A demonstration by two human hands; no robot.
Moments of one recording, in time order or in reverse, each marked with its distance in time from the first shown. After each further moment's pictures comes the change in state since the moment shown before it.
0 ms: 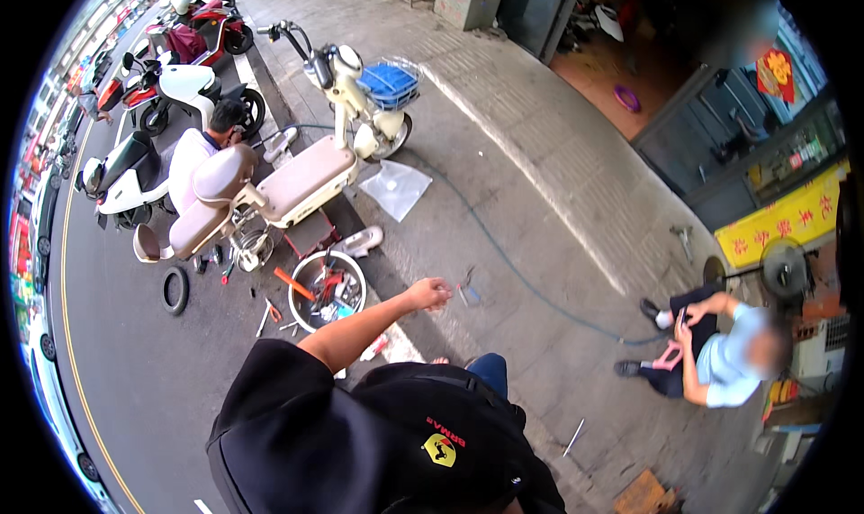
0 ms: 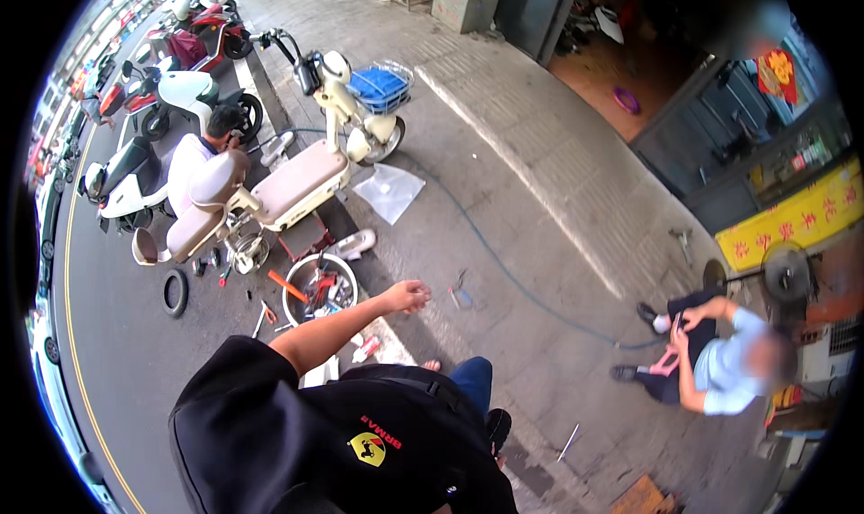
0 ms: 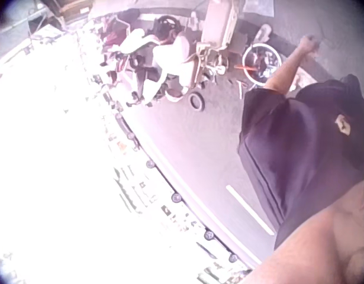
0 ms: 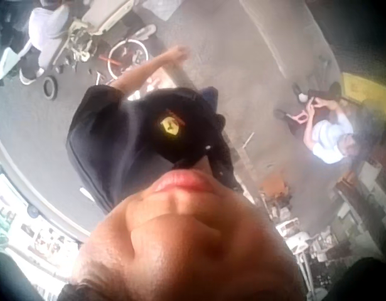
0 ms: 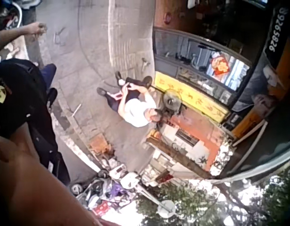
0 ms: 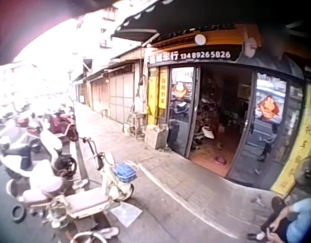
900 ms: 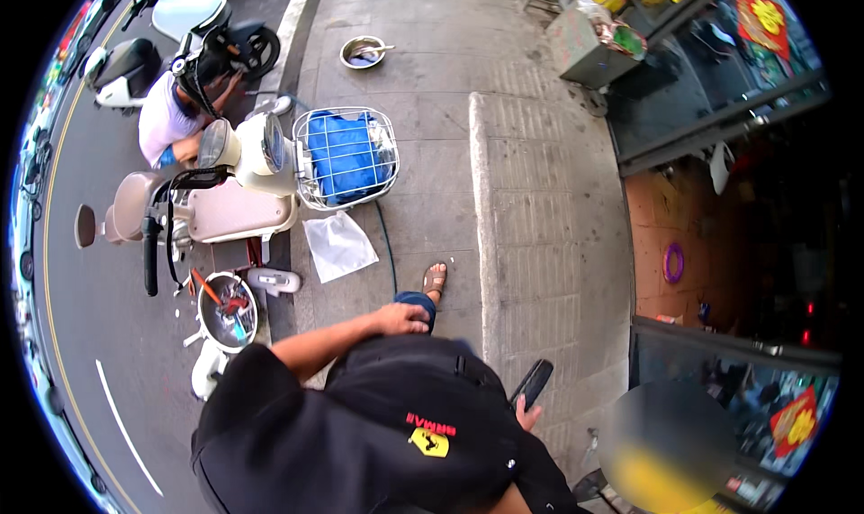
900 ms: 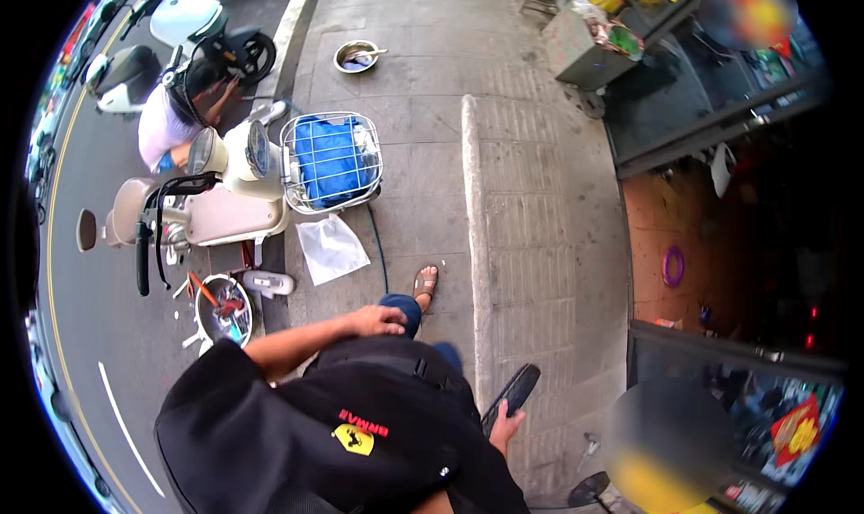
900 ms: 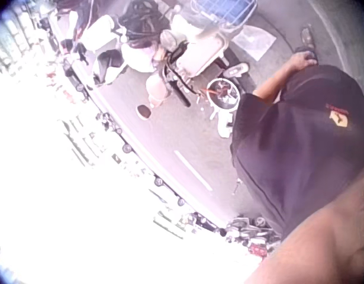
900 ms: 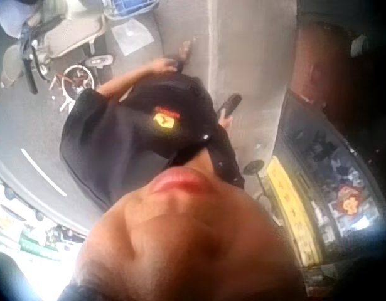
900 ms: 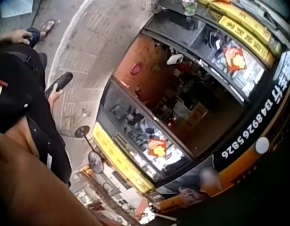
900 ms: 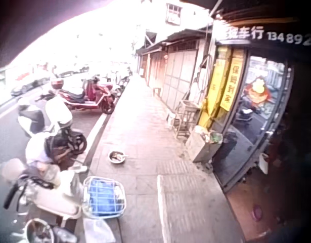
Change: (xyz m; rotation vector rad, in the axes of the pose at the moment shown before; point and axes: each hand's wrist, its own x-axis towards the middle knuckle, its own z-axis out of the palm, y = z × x) left_hand 0.704 0.477 -0.361 0.096 0.101 0.078; right_hand 0.641 -1.173 0.179 -0.381 -0.031 -0.643
